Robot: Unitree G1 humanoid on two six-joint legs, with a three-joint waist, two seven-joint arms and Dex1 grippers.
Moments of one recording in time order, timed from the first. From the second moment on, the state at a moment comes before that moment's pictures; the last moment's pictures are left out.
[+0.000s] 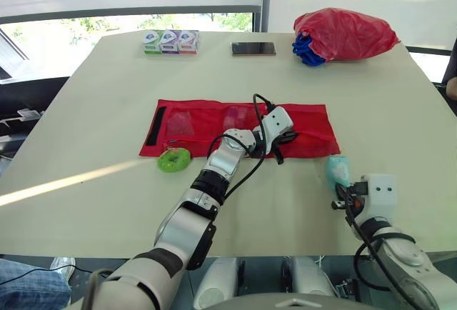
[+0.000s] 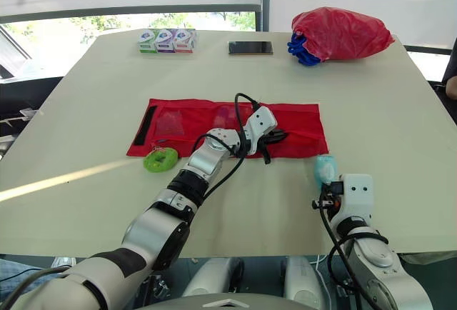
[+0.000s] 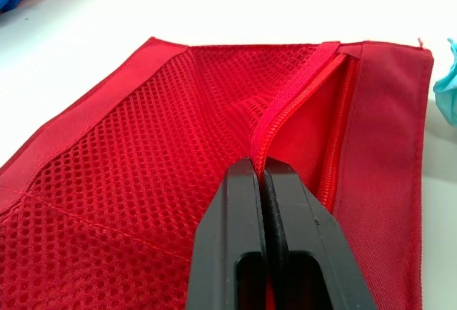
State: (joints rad) left arm -0.81 0.04 -0.23 0.70 0.08 0.05 -0.79; right arm 0.34 -0.25 -0.07 -0.85 0.40 0.89 -0.04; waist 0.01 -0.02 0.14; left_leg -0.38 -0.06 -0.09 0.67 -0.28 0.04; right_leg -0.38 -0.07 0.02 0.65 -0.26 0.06
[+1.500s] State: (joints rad) left arm -0.74 -0.05 -0.34 0.54 0.04 0.14 -0.78; right arm -0.08 -0.21 -0.08 -0.50 0.35 0.90 0.01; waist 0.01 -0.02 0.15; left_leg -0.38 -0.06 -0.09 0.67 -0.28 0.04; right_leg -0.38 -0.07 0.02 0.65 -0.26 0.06
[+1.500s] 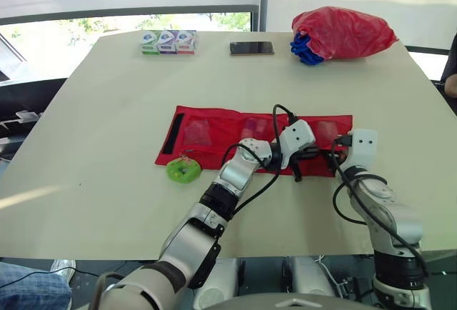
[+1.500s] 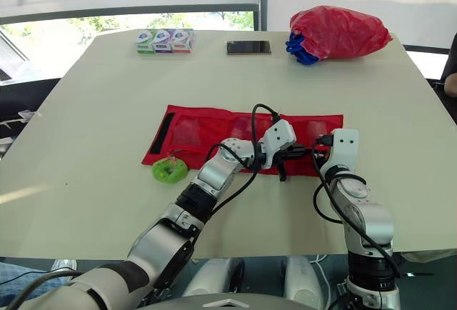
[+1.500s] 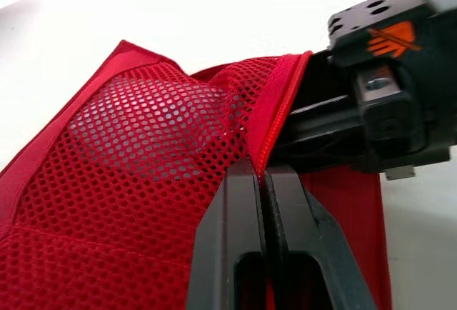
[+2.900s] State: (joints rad) left arm -0.77 -0.08 -0.32 0.64 0.04 0.11 -0.76; right arm 0.01 -0.39 -0.08 -0.61 0.35 0.88 0.21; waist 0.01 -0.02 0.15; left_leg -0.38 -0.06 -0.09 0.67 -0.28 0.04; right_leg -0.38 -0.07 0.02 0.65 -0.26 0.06
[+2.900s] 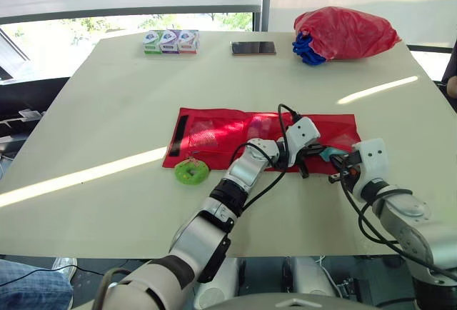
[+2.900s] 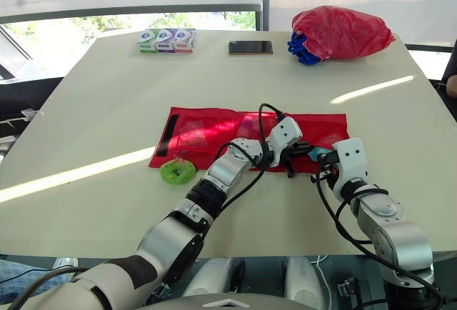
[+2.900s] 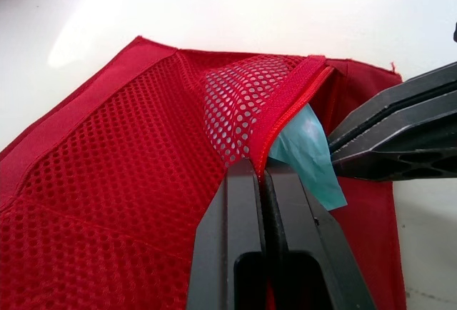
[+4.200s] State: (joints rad) left arm -0.78 0.24 -0.27 0.32 -0.13 0.20 -1.13; right arm 0.24 -0.43 -0.33 -0.61 0.47 0.61 0.42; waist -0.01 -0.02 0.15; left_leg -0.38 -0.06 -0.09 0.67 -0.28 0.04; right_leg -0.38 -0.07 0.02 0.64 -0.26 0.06
